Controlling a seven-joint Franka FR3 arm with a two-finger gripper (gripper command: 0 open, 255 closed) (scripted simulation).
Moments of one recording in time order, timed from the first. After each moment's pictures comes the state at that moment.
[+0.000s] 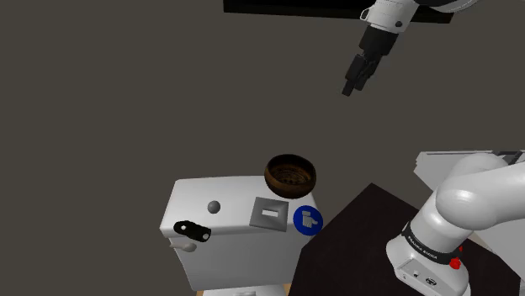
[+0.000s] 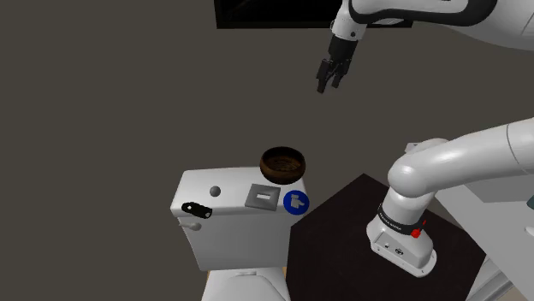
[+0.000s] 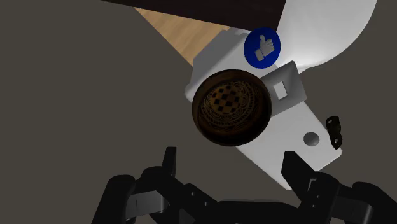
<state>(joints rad) -0.02 -0.79 0.03 -2.31 0.11 1.68 -0.12</state>
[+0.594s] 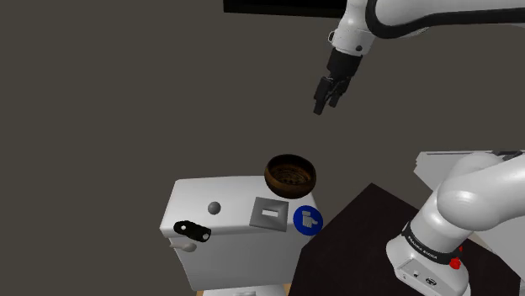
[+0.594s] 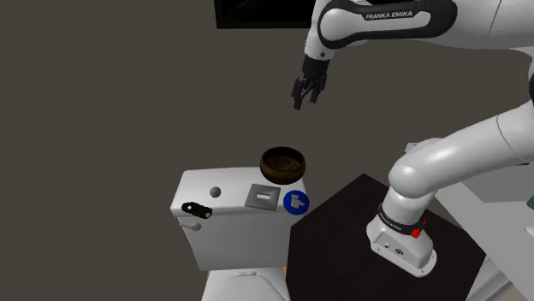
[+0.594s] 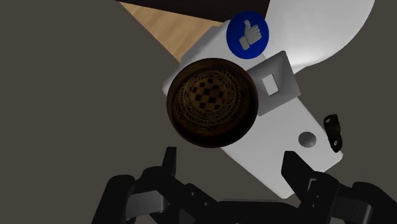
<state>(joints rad) 0.01 -0.66 0.16 -2.35 0.16 1.82 -0.01</state>
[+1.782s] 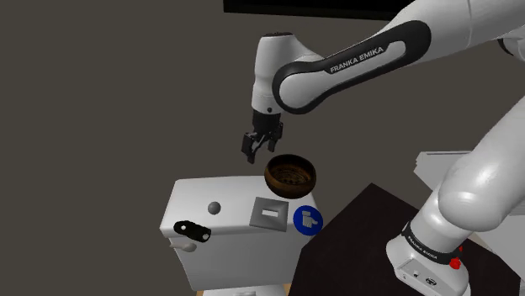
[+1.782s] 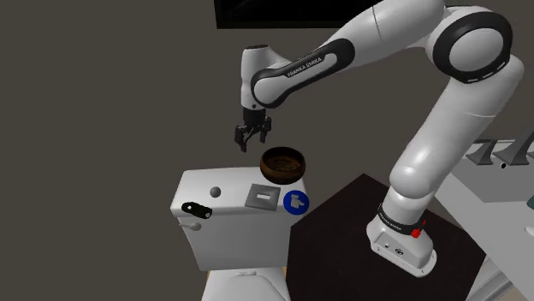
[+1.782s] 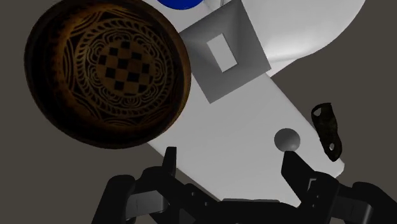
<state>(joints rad) 0.04 -0.10 0.46 -2.20 0.08 2.17 0.35</state>
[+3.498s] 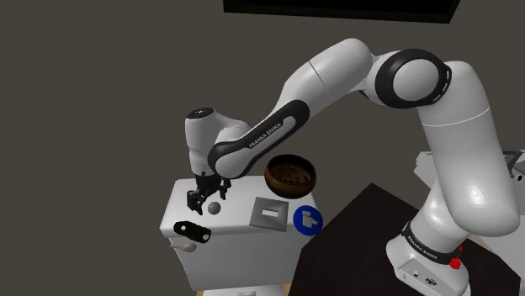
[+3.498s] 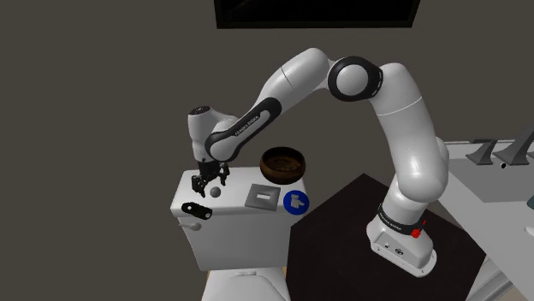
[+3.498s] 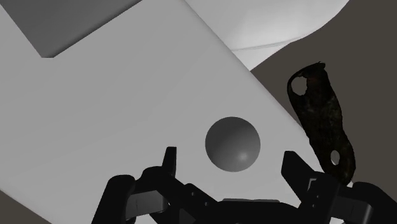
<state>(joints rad) 0.29 0.64 0.44 -1.70 -0.28 2.26 0.72</state>
